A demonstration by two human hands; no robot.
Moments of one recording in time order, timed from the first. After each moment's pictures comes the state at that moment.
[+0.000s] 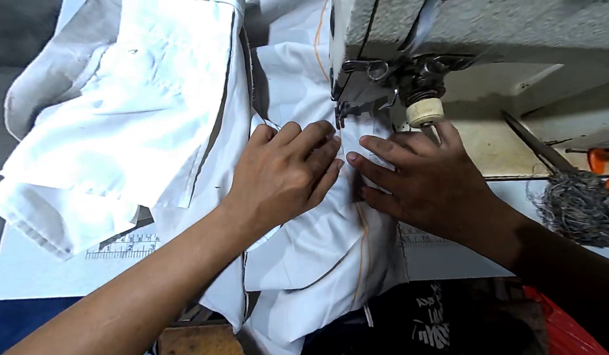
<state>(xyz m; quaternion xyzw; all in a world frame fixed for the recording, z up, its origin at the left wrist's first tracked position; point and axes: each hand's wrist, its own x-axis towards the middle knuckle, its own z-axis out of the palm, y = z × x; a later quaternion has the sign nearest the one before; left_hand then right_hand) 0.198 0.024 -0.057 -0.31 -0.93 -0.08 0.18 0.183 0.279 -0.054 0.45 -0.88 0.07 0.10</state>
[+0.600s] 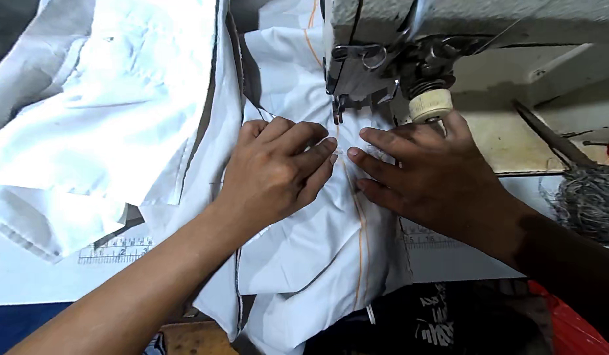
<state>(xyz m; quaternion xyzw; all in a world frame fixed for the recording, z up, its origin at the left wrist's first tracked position) 0.196 0.017 -0.064 -0.31 -0.93 -0.15 0.15 0.181 0.278 -0.050 0.45 -0.89 0.06 0.08</state>
